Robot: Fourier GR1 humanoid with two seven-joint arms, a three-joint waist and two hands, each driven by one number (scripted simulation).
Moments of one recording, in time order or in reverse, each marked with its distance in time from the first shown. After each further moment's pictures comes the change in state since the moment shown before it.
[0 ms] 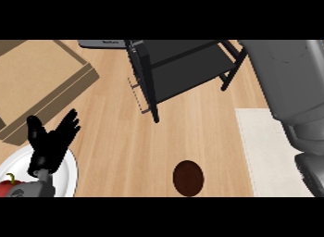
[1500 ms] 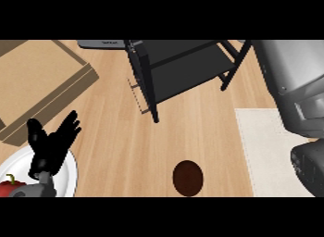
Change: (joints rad) left arm 0.016 -0.015 0.005 -0.005 -0.011 -0.003 -0.019; right arm -0.143 0.025 -0.287 0.299 -0.190 -0.189 -0.099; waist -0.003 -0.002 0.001
